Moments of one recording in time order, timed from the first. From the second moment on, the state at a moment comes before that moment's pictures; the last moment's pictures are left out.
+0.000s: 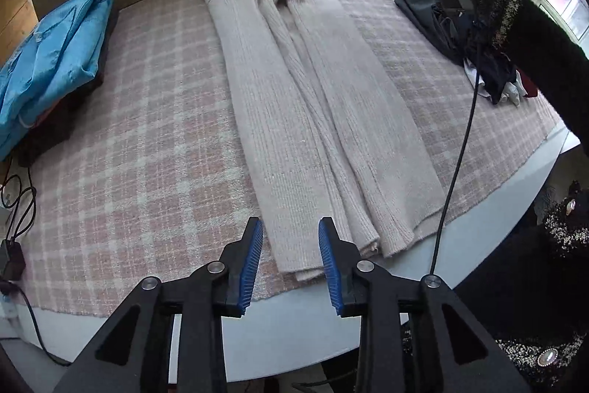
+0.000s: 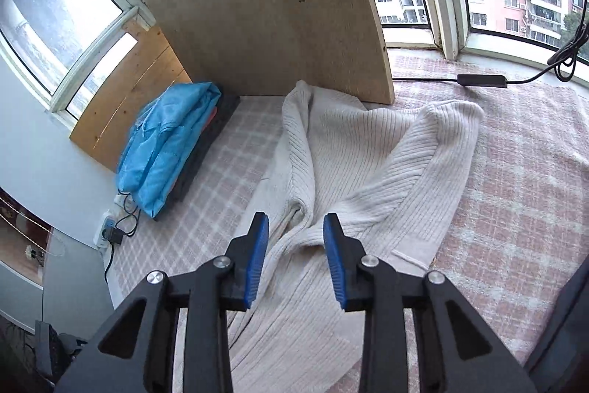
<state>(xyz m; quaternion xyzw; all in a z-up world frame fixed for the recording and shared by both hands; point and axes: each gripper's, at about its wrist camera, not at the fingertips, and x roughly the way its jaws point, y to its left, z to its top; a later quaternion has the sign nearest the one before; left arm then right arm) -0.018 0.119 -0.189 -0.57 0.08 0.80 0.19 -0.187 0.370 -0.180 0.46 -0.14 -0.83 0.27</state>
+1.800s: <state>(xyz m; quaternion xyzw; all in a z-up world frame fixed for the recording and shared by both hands) -0.389 0.178 -0.210 -0.38 0.03 0.91 0.17 -0.296 0.467 -0.207 0.36 -0.11 -0.91 0.15</state>
